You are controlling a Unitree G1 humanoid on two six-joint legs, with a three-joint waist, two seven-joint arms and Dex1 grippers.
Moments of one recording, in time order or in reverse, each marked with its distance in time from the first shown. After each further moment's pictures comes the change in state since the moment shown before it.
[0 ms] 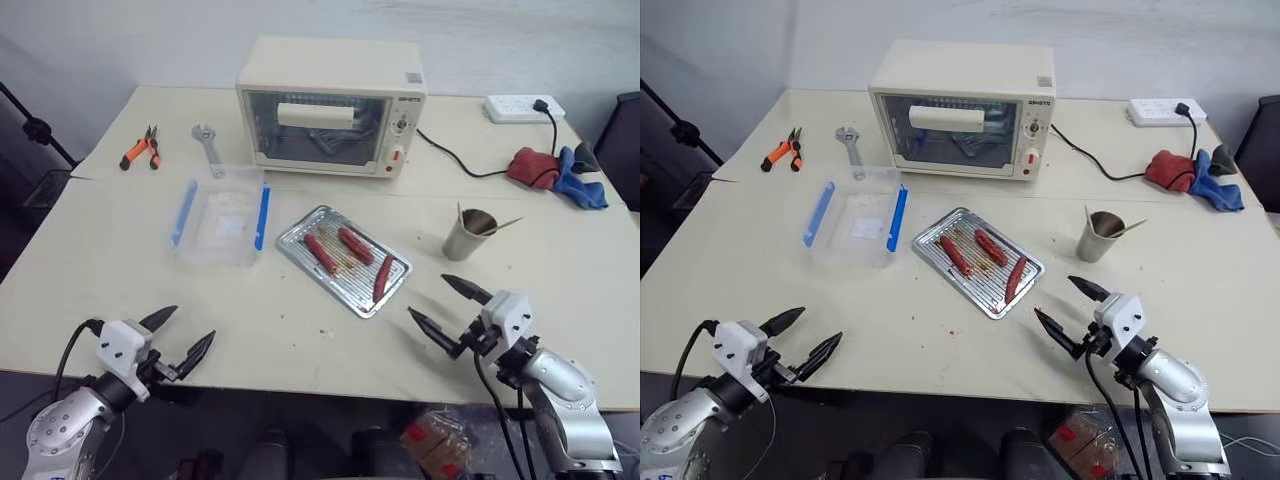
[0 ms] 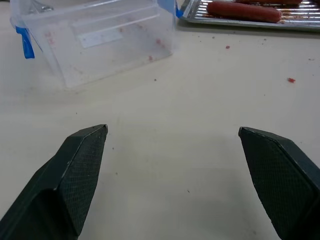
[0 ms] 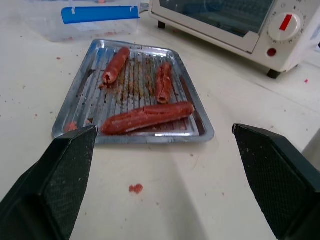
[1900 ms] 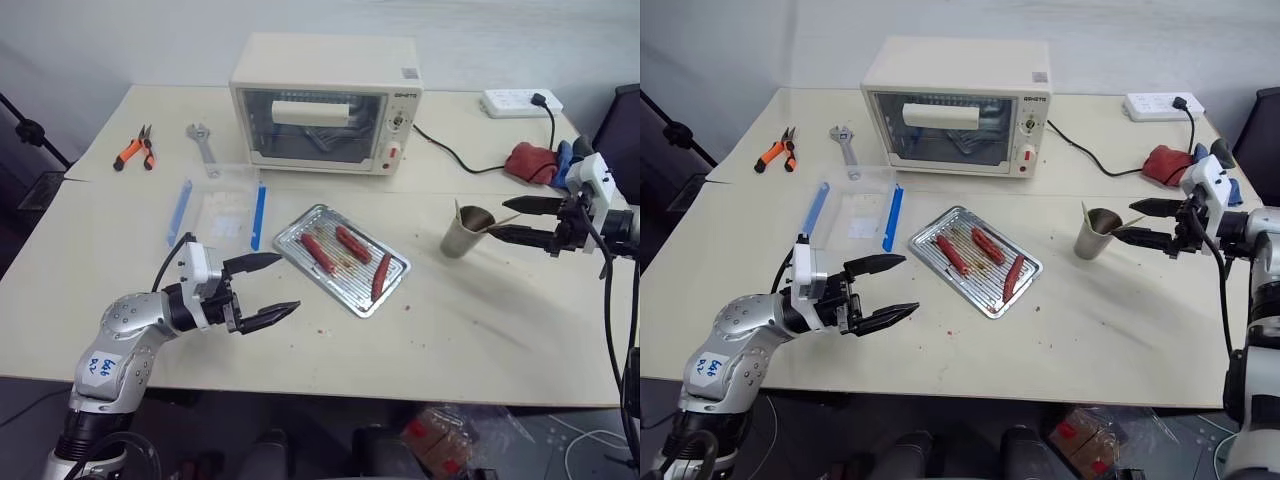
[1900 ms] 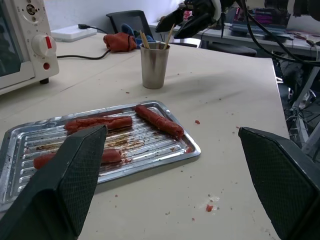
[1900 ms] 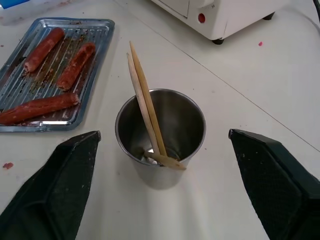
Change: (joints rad) left arm -0.496 0.097 -0.284 0.008 -0.216 0.224 -0.307; right arm -1.003 -0.429 0.078 1.135 -0.091 0.219 0.651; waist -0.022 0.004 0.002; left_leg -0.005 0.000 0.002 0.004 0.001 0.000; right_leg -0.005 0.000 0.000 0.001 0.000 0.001
